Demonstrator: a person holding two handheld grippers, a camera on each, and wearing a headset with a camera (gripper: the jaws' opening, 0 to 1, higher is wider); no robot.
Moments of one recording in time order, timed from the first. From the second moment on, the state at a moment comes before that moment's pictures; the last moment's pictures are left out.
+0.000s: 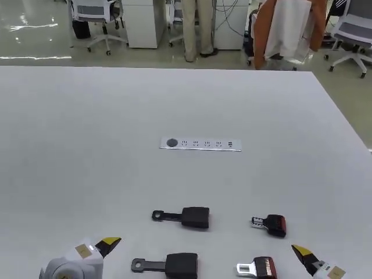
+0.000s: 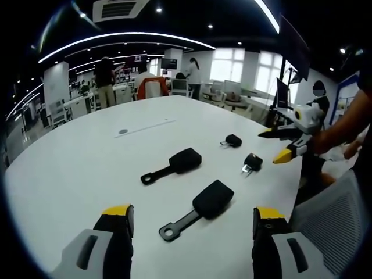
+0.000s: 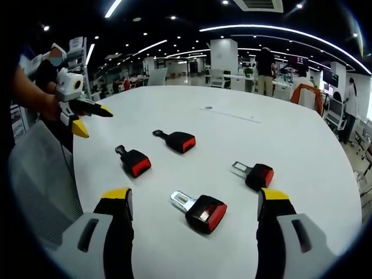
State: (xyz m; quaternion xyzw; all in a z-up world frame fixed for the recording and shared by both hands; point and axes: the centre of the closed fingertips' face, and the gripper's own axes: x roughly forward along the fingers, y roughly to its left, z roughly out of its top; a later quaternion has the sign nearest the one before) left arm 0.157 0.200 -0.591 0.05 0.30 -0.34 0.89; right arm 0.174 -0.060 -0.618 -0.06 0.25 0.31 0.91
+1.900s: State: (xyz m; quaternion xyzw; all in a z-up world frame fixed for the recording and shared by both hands) left arm 0.183 0.136 -0.649 0.16 0.33 -0.50 0.78; right arm 0.190 -0.047 -0.668 -0.09 0.34 0.47 0.81
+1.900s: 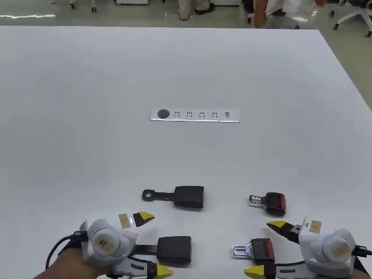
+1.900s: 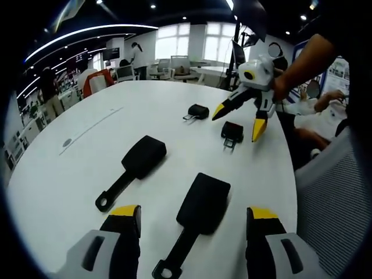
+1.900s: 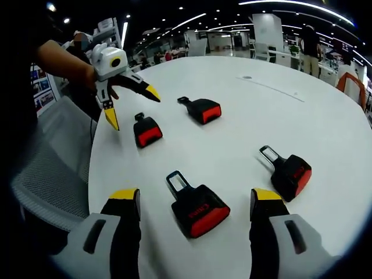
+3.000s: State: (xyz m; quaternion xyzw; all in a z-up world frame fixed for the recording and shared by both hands) left arm 0.179 0.127 -0.683 0.22 0.35 -0.56 0.72; right arm 0.178 -0.052 -0.684 -0.15 0.36 0.57 0.73
